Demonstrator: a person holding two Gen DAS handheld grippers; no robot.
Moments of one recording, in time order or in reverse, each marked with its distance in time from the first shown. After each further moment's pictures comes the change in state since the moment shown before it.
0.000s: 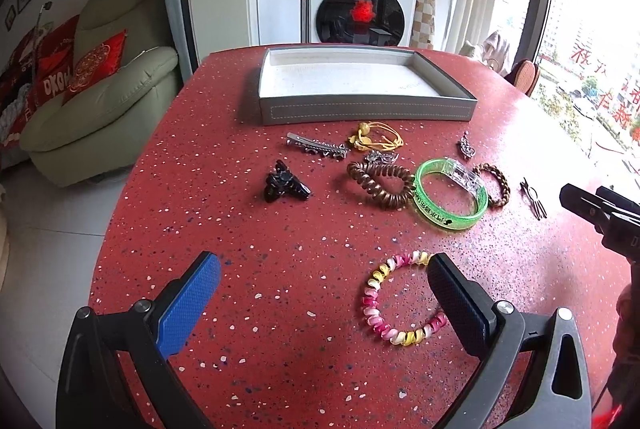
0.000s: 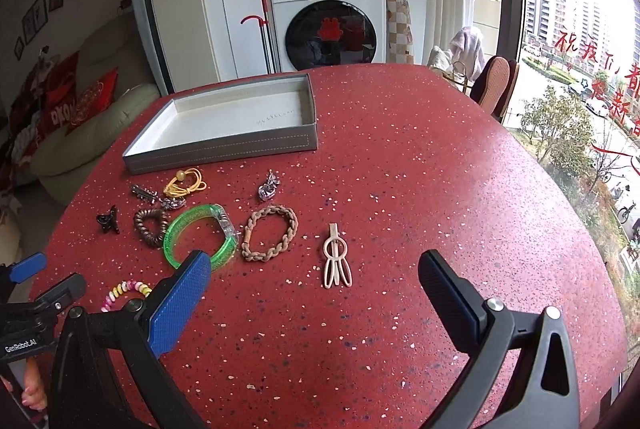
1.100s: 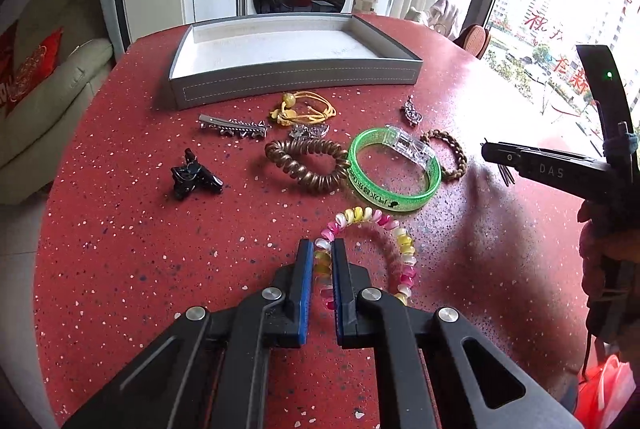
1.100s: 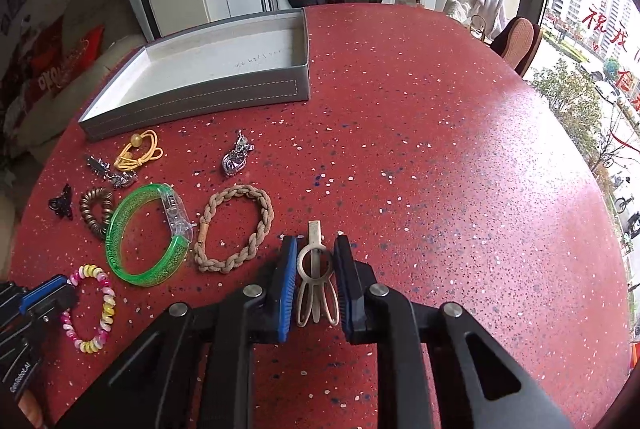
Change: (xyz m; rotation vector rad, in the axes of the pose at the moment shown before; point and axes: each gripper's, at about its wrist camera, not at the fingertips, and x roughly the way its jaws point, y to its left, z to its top) left arm 0.024 -0.021 0.009 0.072 0.104 -0.201; right arm 0.053 0.000 0.024 -0.020 0.154 0.025
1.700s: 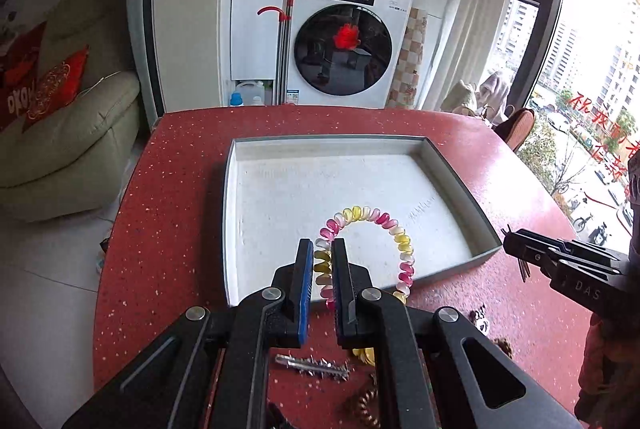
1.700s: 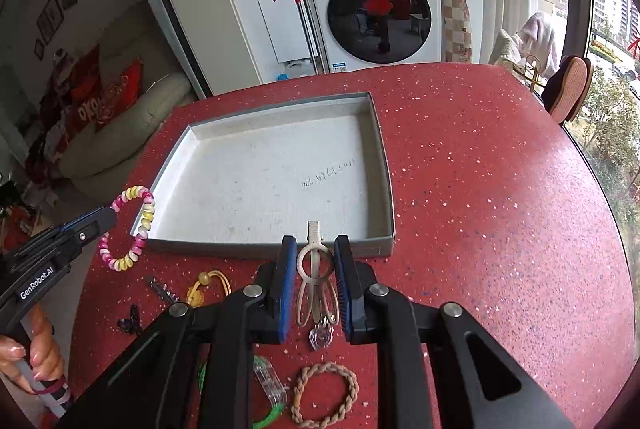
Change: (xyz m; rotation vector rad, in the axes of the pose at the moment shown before) left arm 0.032 0.072 0.170 -0.099 -0.143 0.084; right arm 0.031 0.041 0.141 -0.021 -0.052 0.166
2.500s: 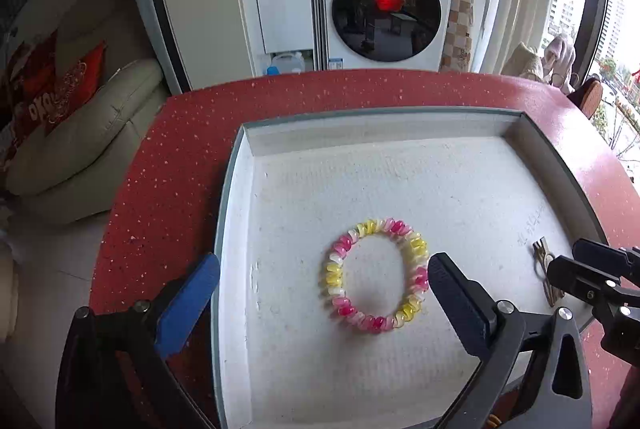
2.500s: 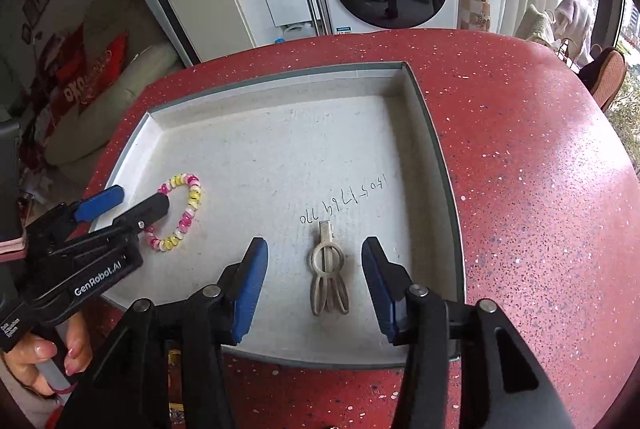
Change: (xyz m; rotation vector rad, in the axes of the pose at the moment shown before) left arm 0.102 0.007 0.015 0.039 0.072 0.202; right arm 0.083 -0.002 0.023 0.027 0.116 0.029
